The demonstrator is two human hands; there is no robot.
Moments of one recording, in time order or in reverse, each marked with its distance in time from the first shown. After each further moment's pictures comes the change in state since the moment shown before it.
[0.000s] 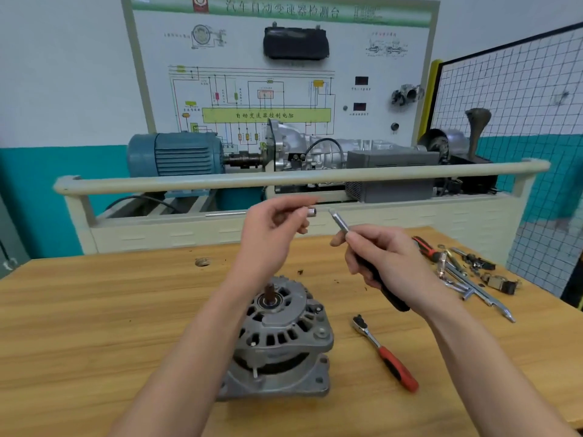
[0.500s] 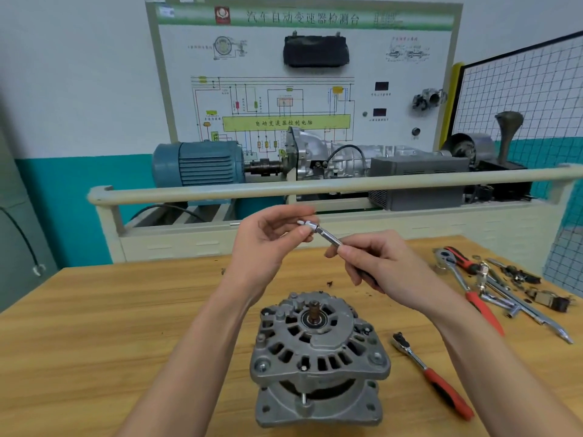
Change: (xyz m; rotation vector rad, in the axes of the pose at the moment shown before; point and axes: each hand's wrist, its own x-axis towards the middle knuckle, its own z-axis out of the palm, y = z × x) left_hand 0.010 -0.022 -0.065 -0.126 -0.017 0.012; right_hand 0.038 -0.008 0.045 -0.177 -0.108 -0.029
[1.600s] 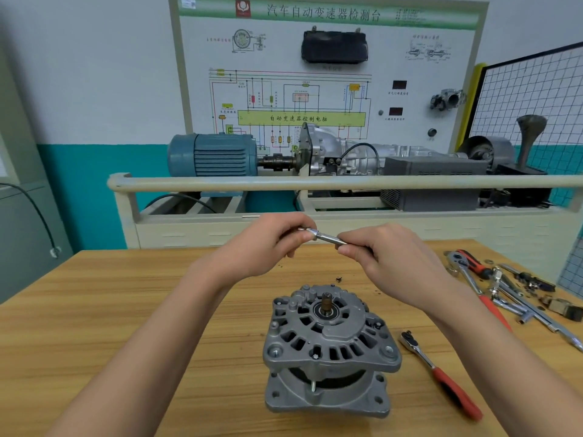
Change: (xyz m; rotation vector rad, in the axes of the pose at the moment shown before) left_hand 0.008 0.007 -0.035 0.748 -0.443 0.057; right_hand 0.006 -0.014 0.008 -0.865 0.005 -0.158
